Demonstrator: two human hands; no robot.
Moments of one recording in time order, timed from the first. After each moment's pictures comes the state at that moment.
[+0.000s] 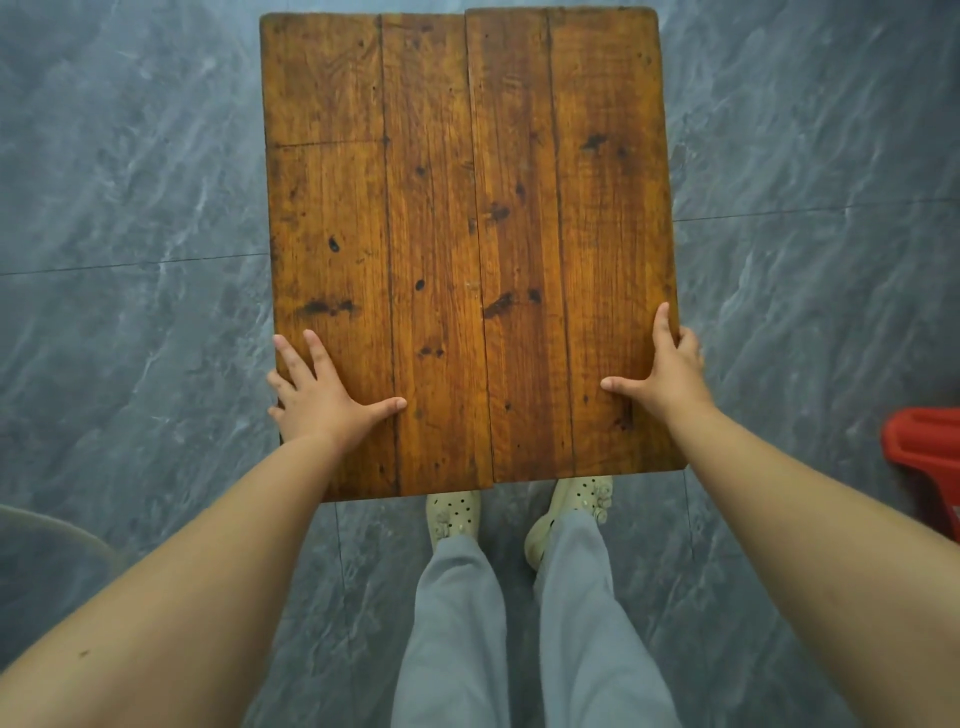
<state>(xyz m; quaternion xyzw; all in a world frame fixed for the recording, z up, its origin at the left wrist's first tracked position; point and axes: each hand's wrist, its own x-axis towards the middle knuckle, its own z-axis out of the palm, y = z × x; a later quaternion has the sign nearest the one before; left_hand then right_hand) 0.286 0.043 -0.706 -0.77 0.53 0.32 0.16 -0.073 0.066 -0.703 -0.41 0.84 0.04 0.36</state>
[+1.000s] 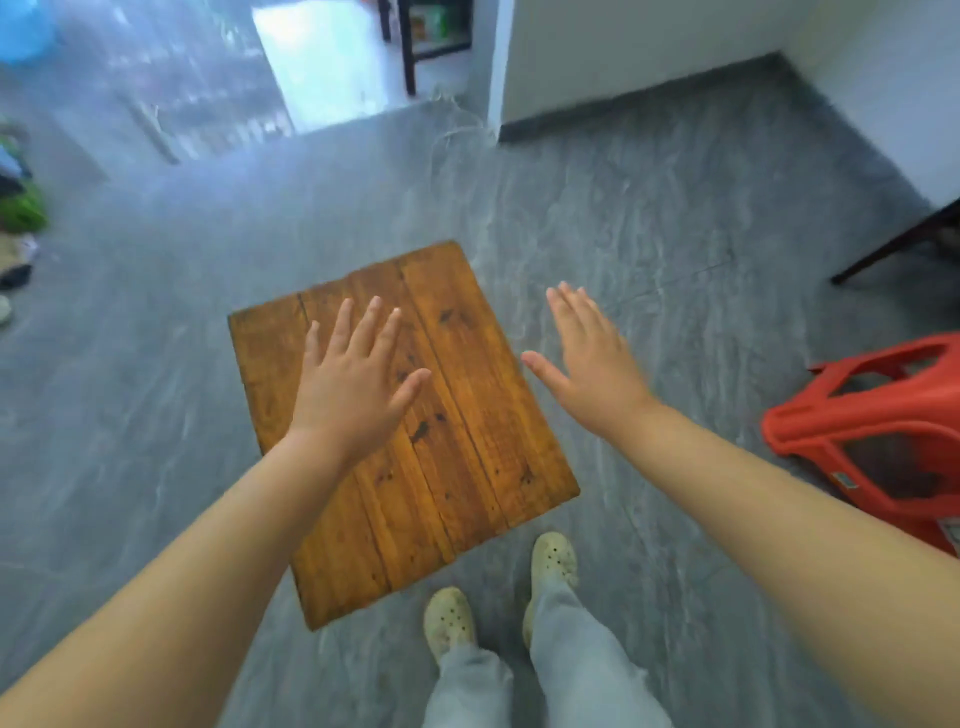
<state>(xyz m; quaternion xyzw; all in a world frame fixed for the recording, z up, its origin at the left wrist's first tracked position) 0.156 -0.027 -0.428 -0.48 0.87 0.07 0.02 -0.082 0.064 -0.414 -0.62 0.77 -0.12 0.13</state>
